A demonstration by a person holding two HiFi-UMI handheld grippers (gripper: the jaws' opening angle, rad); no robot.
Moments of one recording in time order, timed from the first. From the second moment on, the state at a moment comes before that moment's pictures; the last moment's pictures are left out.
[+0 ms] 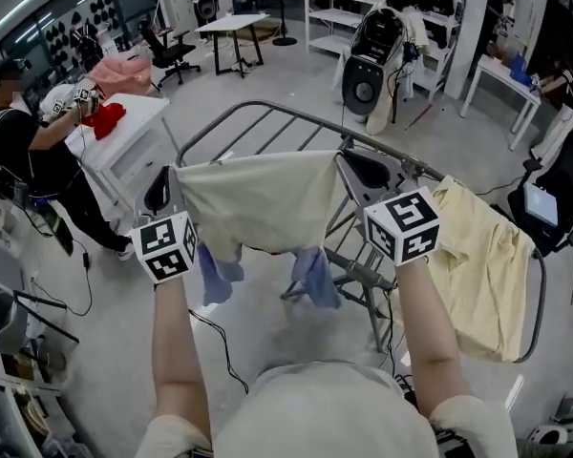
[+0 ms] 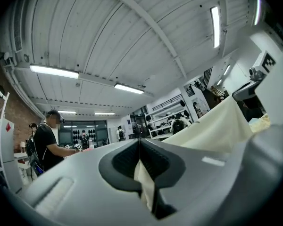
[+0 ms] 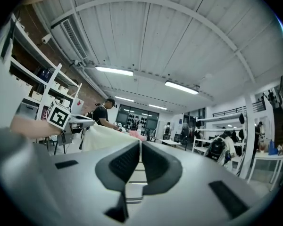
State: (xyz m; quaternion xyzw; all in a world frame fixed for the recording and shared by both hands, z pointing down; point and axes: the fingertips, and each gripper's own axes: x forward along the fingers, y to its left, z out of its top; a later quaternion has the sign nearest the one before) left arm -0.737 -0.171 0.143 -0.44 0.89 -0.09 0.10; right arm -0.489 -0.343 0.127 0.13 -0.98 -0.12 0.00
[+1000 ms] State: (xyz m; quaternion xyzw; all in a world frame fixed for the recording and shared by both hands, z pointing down) left arm -0.993 -0.410 0.123 -0.55 0.81 -0.15 0.15; right arm -0.705 -0.478 0.146 0.26 -0.96 -0.09 0.04
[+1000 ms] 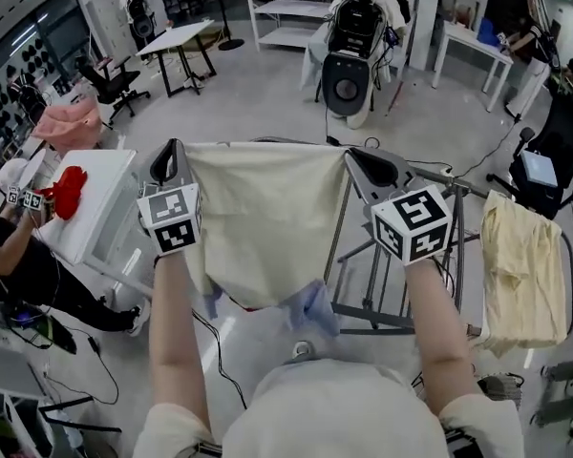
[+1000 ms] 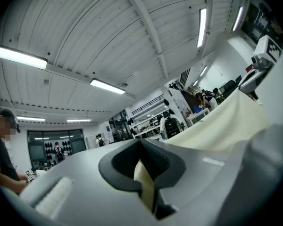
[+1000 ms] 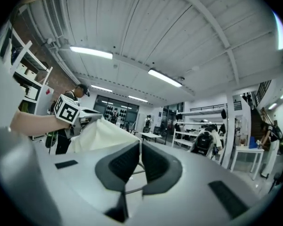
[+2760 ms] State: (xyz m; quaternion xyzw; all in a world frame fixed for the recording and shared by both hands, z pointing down) left arm -0.776 -0.685 0.360 -0.83 0.47 -0.30 -0.07; right arm -0.527 -0.552 0.363 0.55 -0.78 0.11 0.28
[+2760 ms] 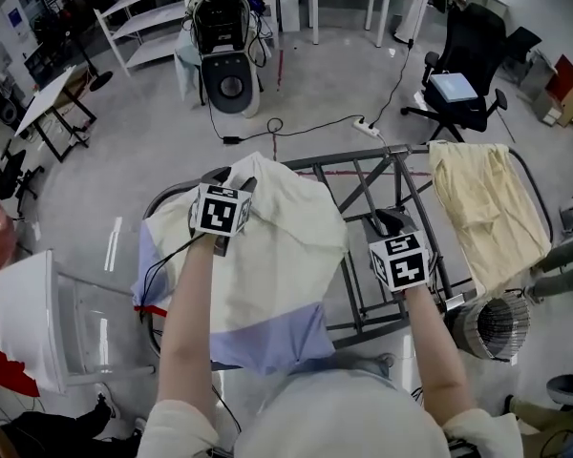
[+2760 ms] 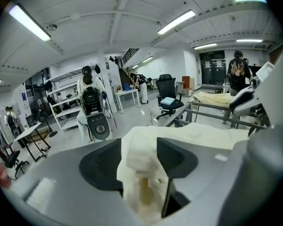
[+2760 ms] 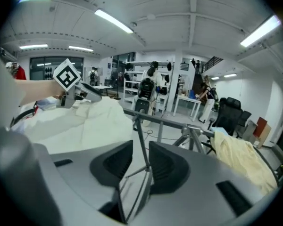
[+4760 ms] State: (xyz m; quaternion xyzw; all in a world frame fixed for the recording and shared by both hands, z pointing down) left arm -0.826 -0.786 0.334 -0.79 0.55 -0.20 -0.18; right arm -0.443 -0.605 0.364 0.64 -0.71 0.14 0.26
